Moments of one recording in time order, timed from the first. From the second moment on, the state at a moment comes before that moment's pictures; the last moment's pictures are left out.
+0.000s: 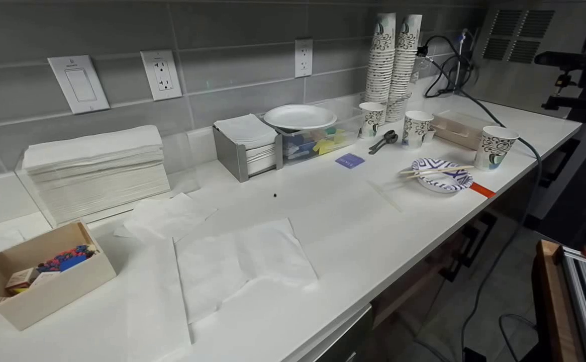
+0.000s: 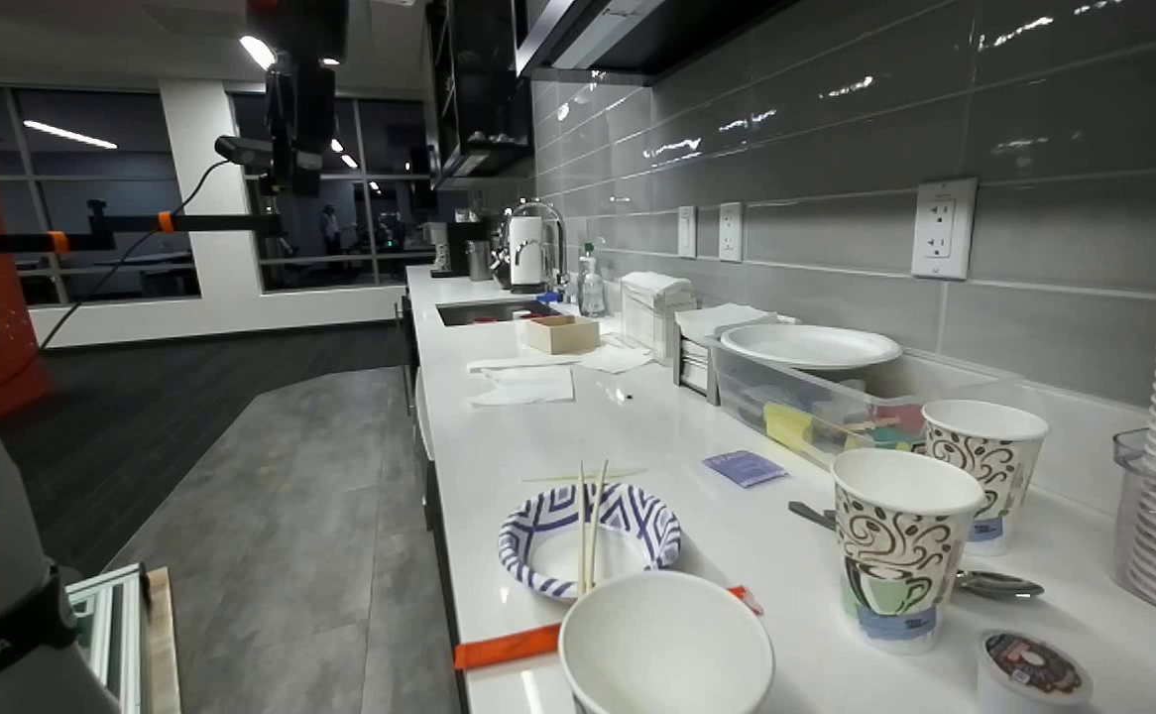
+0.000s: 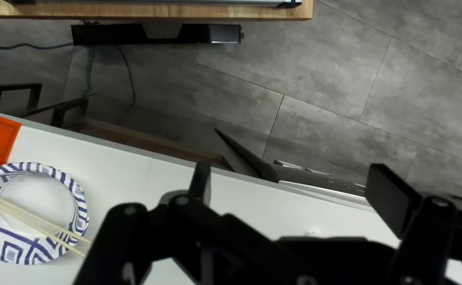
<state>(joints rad) 0.03 -0.84 -0.06 -2.41 0.17 1.47 0.03</state>
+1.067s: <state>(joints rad) 0.04 -0.59 0.25 -2.41 0.31 1.93 0.35</state>
